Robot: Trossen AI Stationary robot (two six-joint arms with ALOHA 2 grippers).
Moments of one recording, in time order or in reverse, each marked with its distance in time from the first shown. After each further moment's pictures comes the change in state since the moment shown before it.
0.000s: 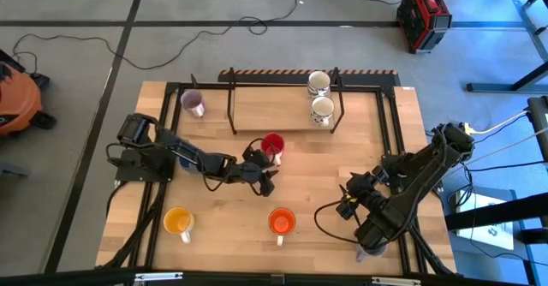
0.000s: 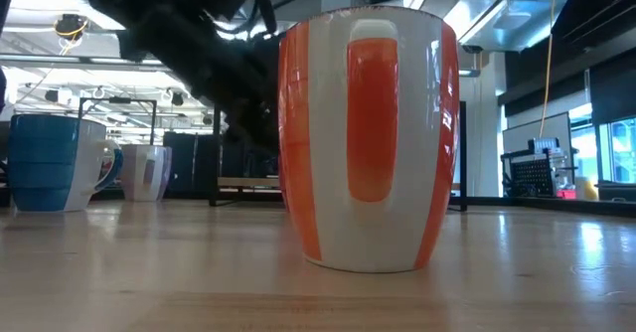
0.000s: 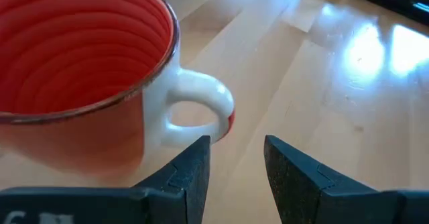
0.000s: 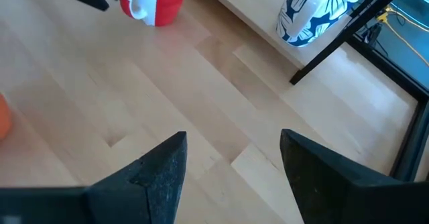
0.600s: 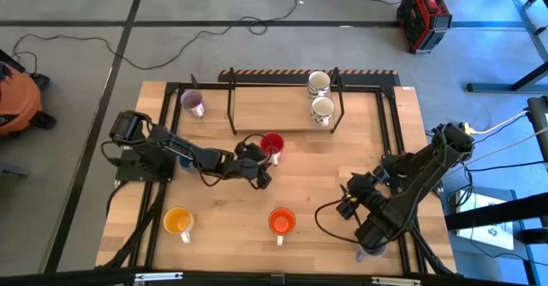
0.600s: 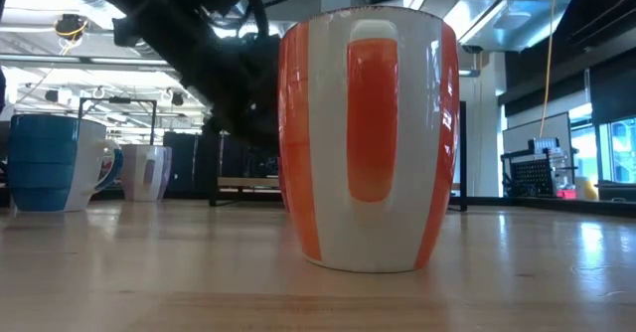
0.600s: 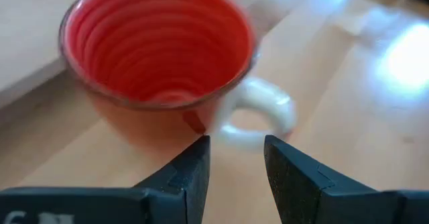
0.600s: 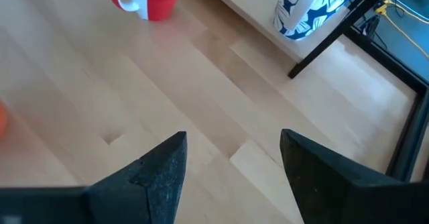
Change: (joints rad) left arm 0.012 -0.093 -0.001 -0.198 -0.060 -0.090; right arm 0.001 0.000 0.000 -0.009 -0.015 0.026
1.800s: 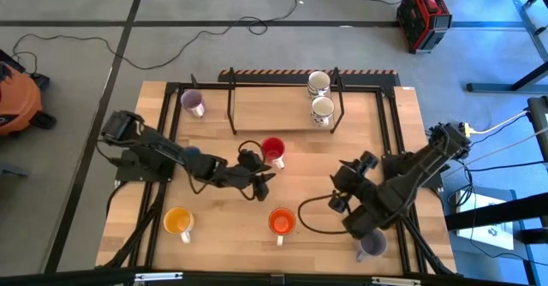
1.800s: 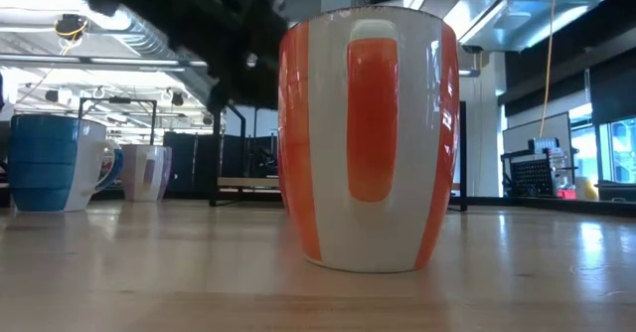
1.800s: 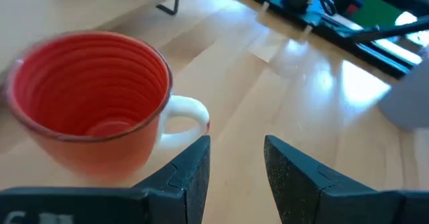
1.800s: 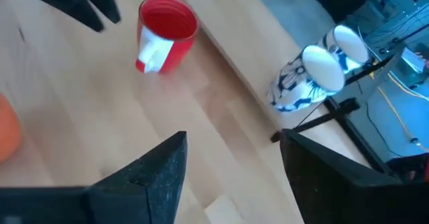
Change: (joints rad) left arm -0.098 -0.049 0.001 0.132 0.000 -0.009; right arm -0.130 0.025 0.270 -0.071 0.085 -0.439
